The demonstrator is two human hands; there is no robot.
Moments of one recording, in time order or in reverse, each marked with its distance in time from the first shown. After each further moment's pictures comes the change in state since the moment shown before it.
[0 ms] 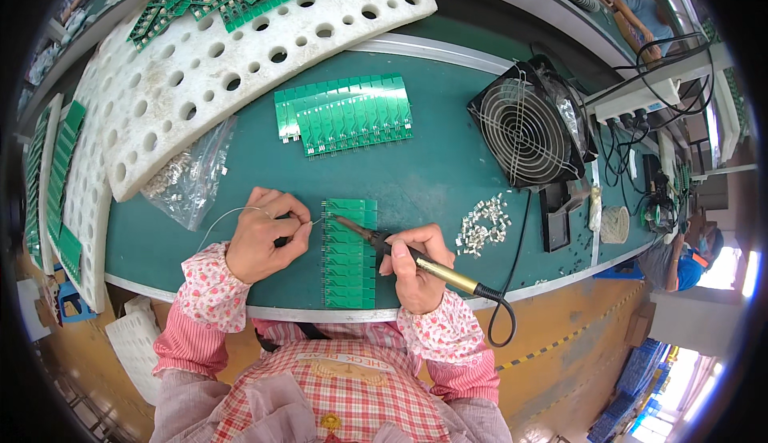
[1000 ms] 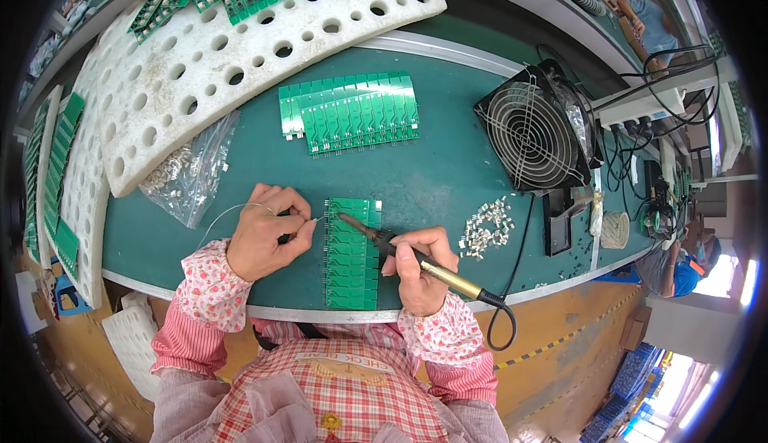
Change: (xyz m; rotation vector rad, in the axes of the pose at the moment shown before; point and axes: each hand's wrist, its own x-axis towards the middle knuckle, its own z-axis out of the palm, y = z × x) left_hand 0.001 -0.001 0.002 0.008 0.027 -0.021; right_hand 0.000 0.001 0.002 0.019 0.014 -0.005
